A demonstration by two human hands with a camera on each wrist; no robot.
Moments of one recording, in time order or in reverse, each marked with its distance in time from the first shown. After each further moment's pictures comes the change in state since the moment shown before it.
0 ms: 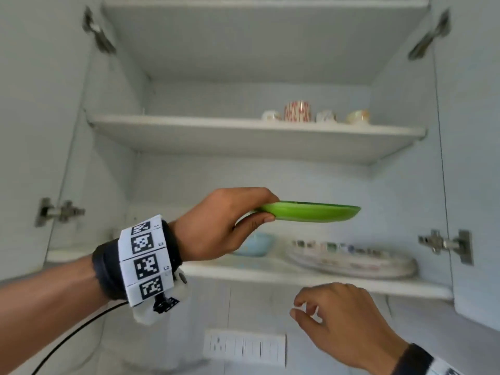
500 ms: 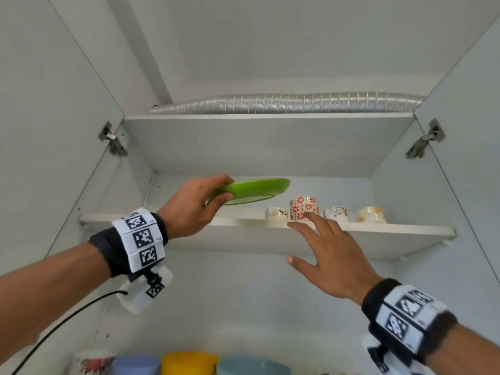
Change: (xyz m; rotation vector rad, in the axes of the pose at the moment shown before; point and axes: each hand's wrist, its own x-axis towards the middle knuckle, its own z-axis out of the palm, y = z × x) left_hand 0.108 -0.169 -0.098 0.376 0.274 -0.073; right_hand 0.230 0.050 -0.125 -0.221 0.546 -0.057
